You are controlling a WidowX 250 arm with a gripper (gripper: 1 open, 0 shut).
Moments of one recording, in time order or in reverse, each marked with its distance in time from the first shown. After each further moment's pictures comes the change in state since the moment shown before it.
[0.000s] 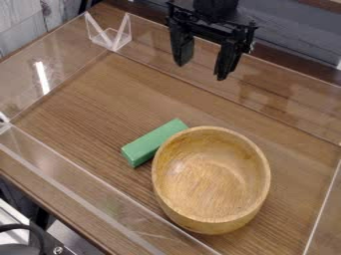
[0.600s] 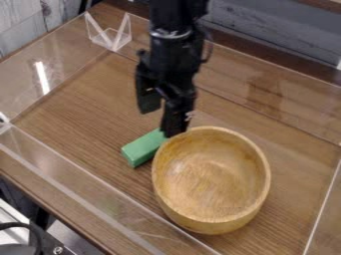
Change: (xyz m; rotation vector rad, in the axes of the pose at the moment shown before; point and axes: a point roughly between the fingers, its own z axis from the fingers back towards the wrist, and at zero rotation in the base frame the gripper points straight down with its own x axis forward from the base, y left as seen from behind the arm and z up) arm -0.059 0.023 -0.044 0.007 0.012 -0.396
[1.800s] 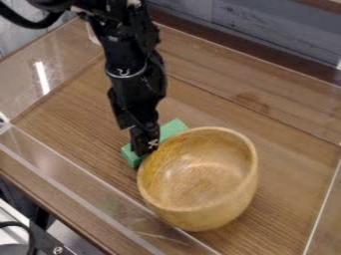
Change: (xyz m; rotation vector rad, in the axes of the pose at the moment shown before) arm -0.015 0.006 -0.040 0.053 -0.115 -0.106
